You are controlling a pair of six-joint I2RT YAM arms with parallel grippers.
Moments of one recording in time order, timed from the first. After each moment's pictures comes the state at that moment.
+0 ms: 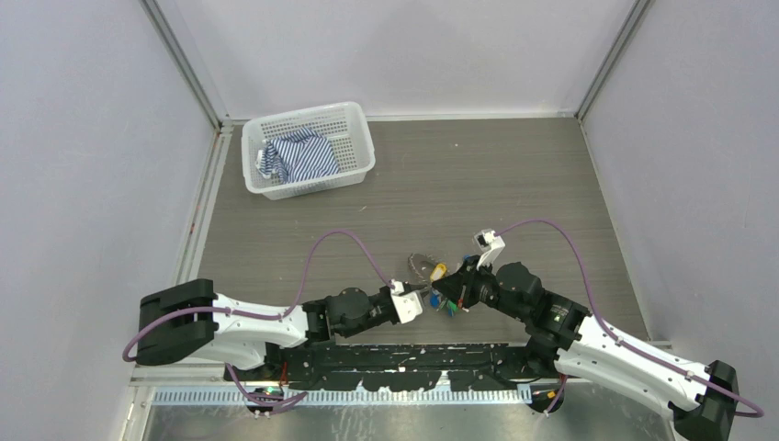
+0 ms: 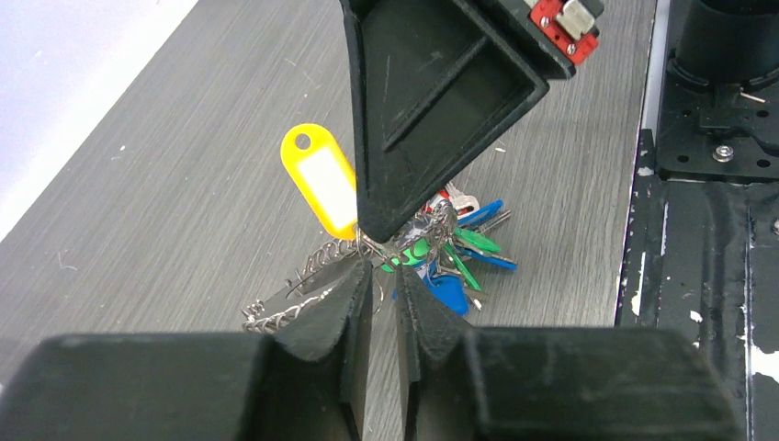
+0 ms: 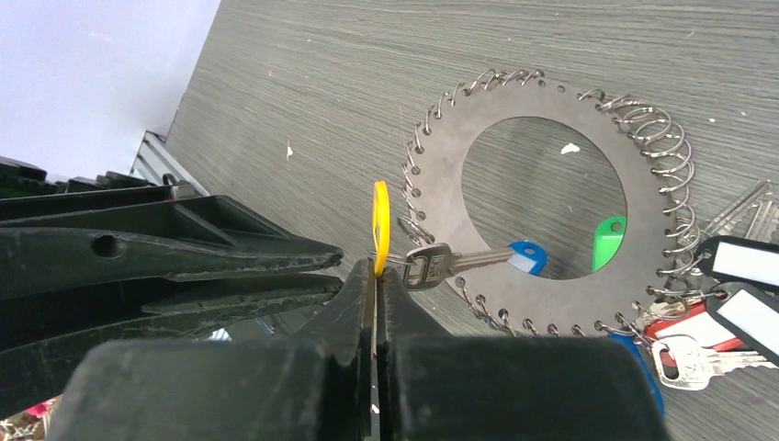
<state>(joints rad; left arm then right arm) -1.34 1.25 0.38 0.78 -0.20 0.32 0.95 0.53 0.33 -0.14 0.05 0.74</state>
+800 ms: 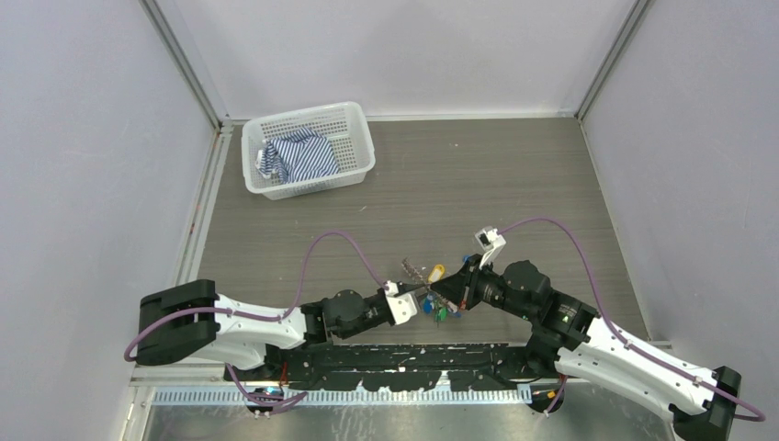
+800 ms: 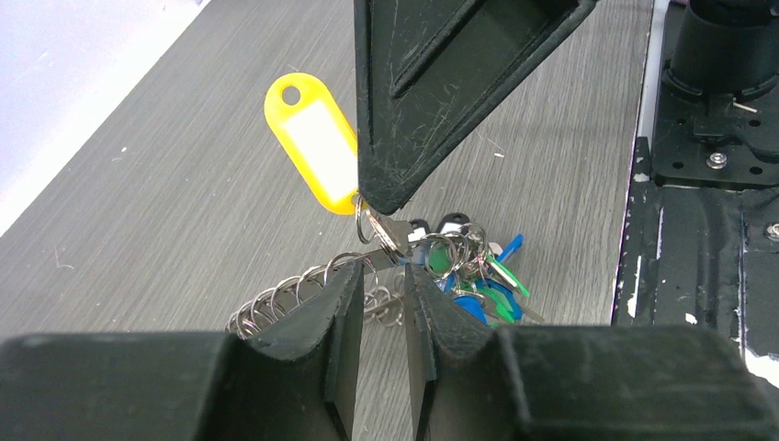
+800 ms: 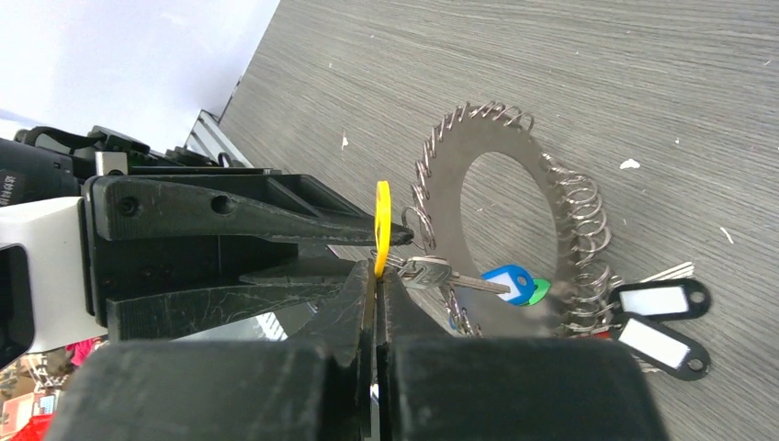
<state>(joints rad) -1.34 1.25 0.33 0.86 -0.20 0.31 0.95 0.48 0.39 -0.18 -0.04 0.72</state>
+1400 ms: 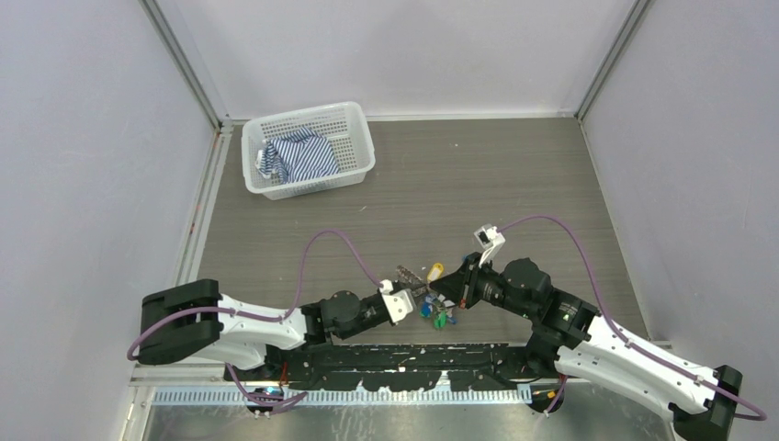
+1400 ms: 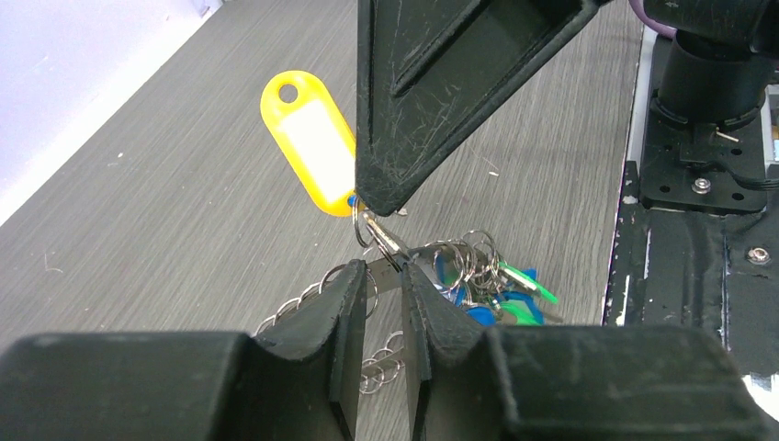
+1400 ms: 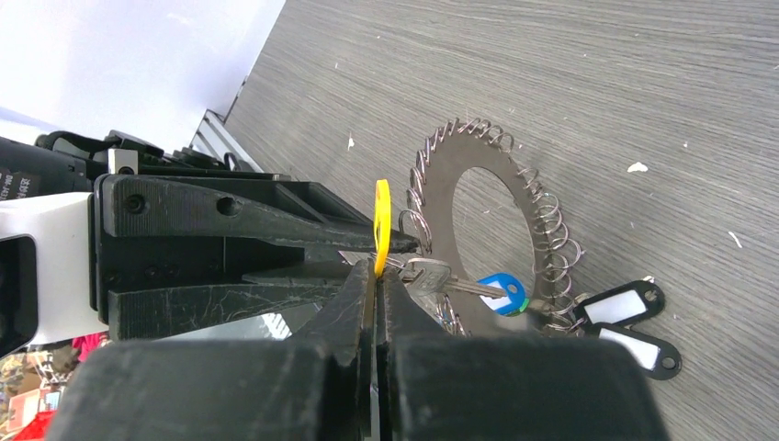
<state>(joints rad) -1.34 1.26 0.32 0.93 -0.20 0.27 0.95 0.50 0.42 -0.19 -0.05 0.72</state>
